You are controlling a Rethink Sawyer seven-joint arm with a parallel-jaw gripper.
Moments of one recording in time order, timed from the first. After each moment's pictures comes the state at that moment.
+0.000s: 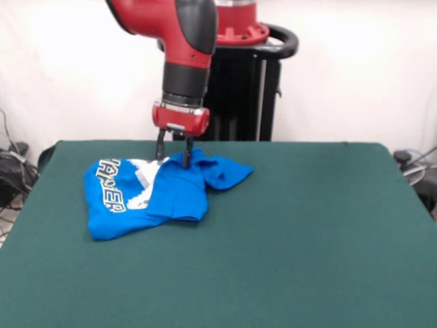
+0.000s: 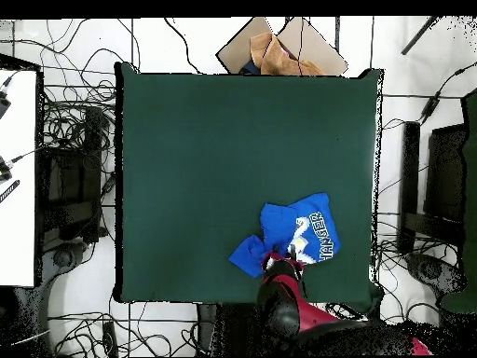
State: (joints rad) arm -0.65 -0.48 -0.04 2.26 -0.22 -0.55 1.60
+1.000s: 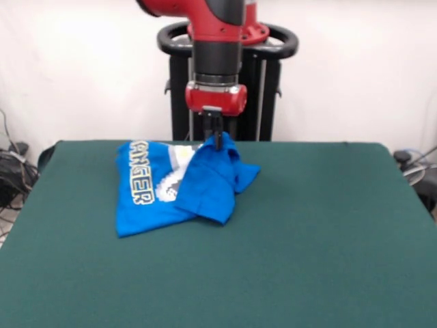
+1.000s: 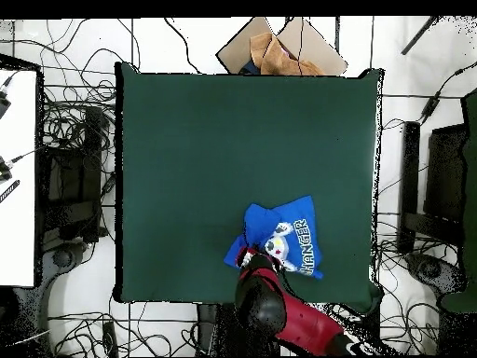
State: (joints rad) arm -0.63 -0.69 0.14 2.40 -0.07 -0.36 1.61
